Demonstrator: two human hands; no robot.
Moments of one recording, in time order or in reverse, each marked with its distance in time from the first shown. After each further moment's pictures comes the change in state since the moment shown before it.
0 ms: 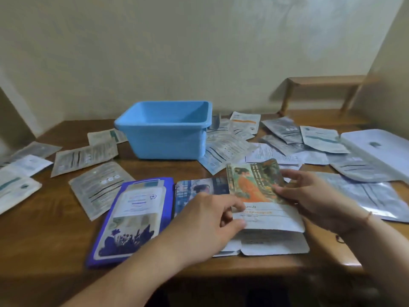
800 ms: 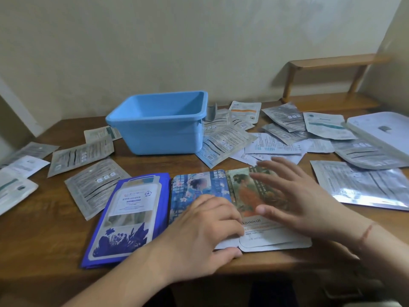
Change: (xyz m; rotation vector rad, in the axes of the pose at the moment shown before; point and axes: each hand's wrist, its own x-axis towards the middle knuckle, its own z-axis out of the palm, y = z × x) left_hand -0.002 -0.034 0.022 0.341 -0.057 0.485; right_hand -0.001 0.024 -0.006 -1.305 -0.004 -0.605
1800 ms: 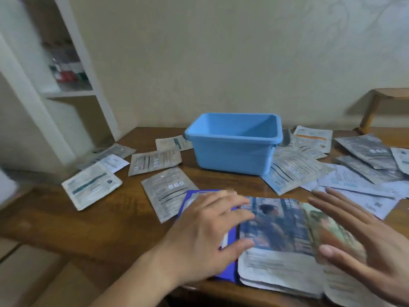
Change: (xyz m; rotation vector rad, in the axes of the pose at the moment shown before) left_hand -0.070 -0.035 -0.074 0.155 0.167 -0.319; right_hand 0.019 -0.048 0.001 0.156 0.137 -0.134
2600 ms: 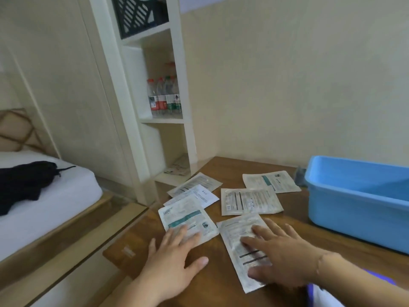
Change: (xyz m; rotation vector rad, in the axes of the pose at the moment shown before) left_hand -0.142 -0.215 -0.075 0.190 -0.491 -1.062; right_hand 0.245 -0.210 0.161 -0.284 -0.802 -0.220
